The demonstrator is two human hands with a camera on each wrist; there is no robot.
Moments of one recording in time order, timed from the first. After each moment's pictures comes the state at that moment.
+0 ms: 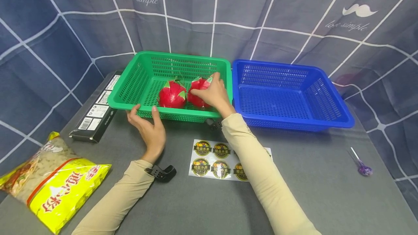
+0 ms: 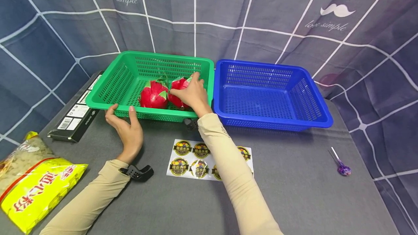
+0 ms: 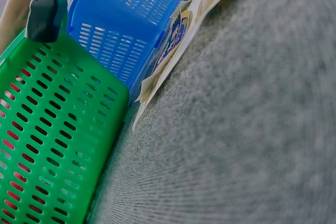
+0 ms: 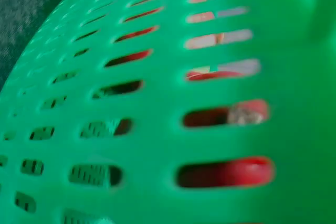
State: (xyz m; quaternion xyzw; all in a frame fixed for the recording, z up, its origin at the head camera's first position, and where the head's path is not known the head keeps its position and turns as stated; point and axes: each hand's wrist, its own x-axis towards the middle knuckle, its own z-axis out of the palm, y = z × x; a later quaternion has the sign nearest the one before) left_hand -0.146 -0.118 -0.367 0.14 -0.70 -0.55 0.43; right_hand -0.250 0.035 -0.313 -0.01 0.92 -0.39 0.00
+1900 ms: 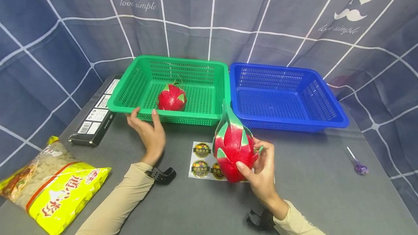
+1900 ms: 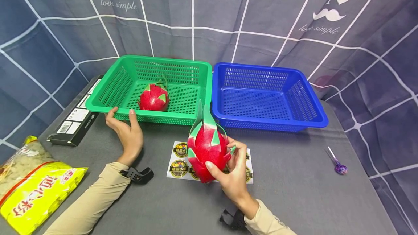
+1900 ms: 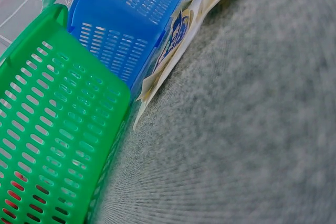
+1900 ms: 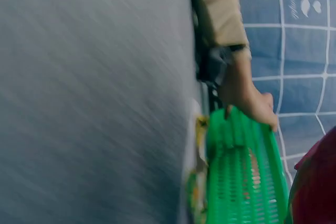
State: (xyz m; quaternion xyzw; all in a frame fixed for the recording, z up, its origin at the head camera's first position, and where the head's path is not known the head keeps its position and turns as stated) left_hand -0.147 -0.119 -0.376 0.12 -0.72 -0.54 0.43; right_hand -0.044 0.130 -0.369 -0.15 0.63 -0.74 -0.19
